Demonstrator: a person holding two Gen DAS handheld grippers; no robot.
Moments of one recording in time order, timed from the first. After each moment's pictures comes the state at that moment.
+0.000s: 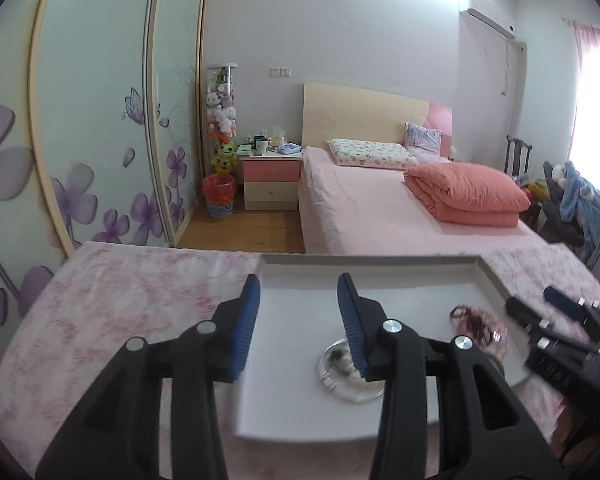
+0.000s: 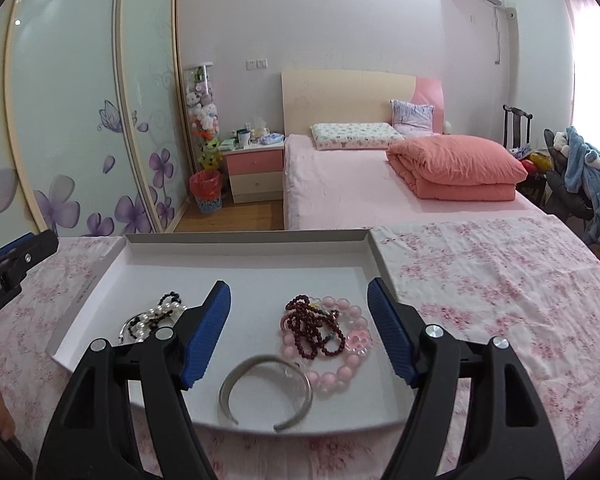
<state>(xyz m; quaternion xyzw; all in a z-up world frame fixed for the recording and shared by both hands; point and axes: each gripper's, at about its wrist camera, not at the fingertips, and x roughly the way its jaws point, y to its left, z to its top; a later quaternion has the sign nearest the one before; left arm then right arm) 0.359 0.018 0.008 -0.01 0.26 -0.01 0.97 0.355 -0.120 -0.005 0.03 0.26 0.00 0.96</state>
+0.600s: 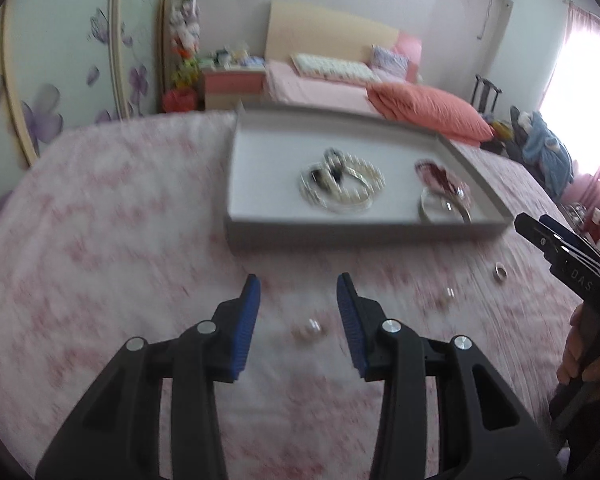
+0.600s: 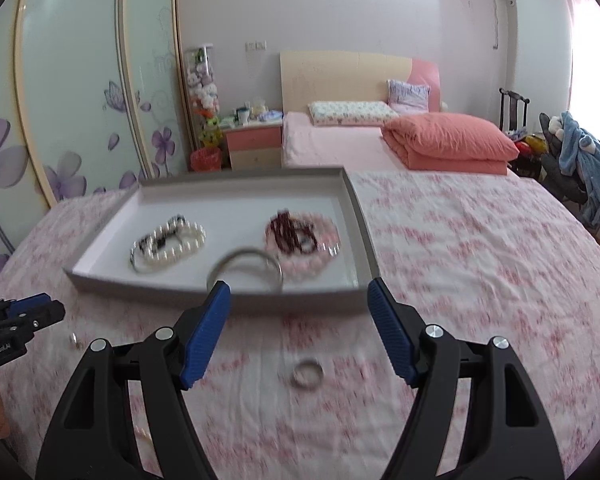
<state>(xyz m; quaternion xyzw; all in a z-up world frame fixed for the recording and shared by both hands) 0.284 0.037 -0.063 -0.04 0.41 -0.10 0.91 0.286 -0.144 -0.033 0.03 0.31 0.00 0.95</state>
